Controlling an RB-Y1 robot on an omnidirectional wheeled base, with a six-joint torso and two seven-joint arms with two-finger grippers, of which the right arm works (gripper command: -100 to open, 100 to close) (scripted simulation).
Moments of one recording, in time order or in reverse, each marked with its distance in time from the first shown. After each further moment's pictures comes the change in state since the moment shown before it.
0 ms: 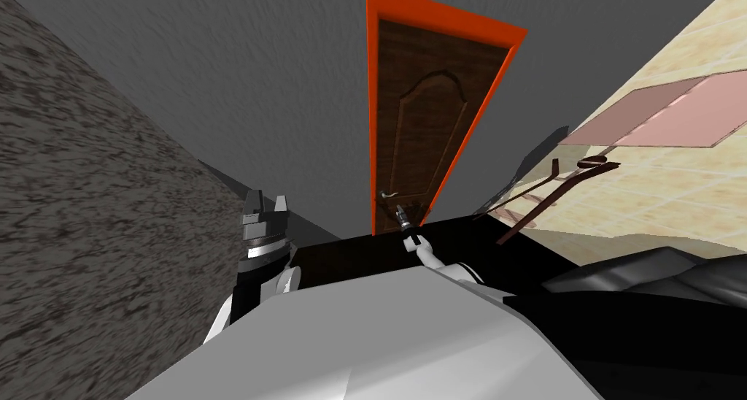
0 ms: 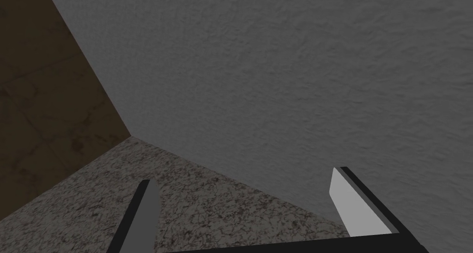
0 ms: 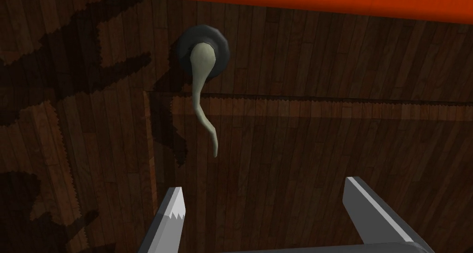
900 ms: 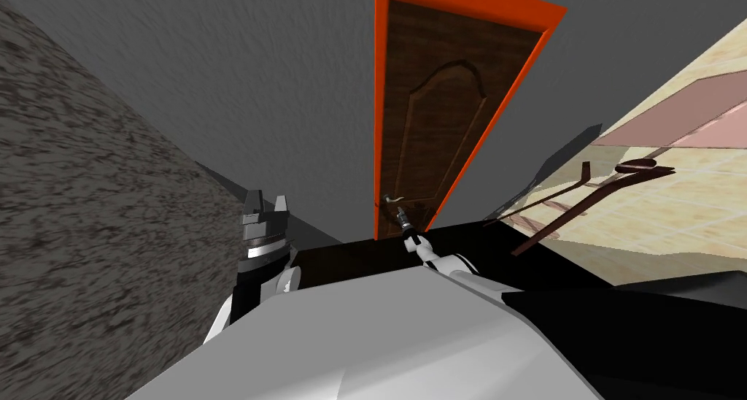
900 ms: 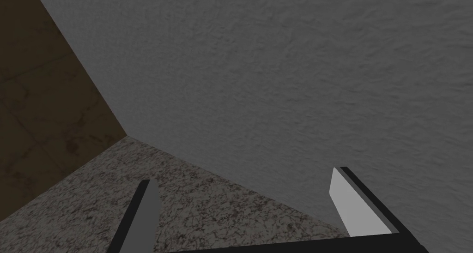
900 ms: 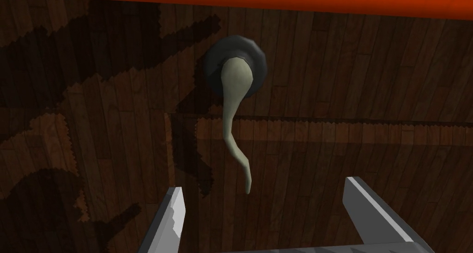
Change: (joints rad) arm -0.084 -0.014 -0.008 0.197 -0.007 -0.027 -0.024
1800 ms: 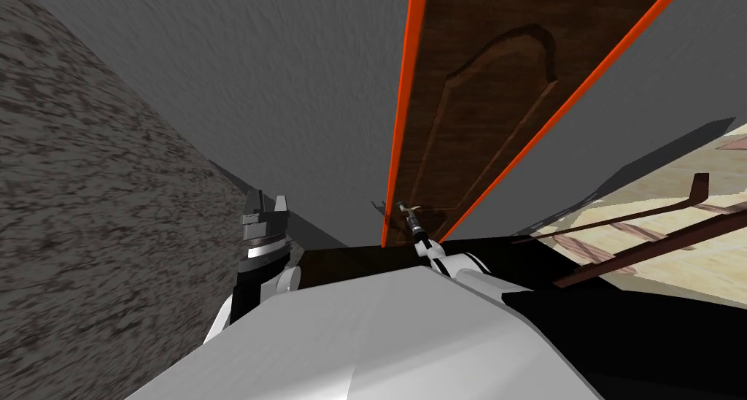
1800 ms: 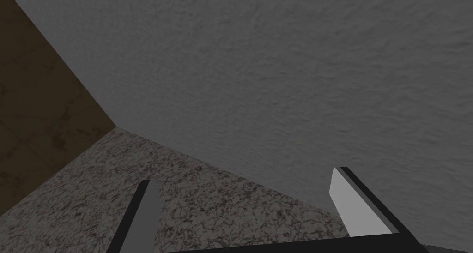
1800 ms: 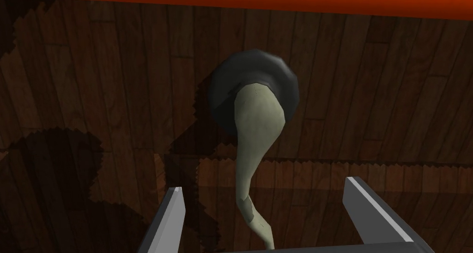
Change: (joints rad) arm 0.007 -0.100 -0.031 0.138 -0.025 -0.101 -0.070
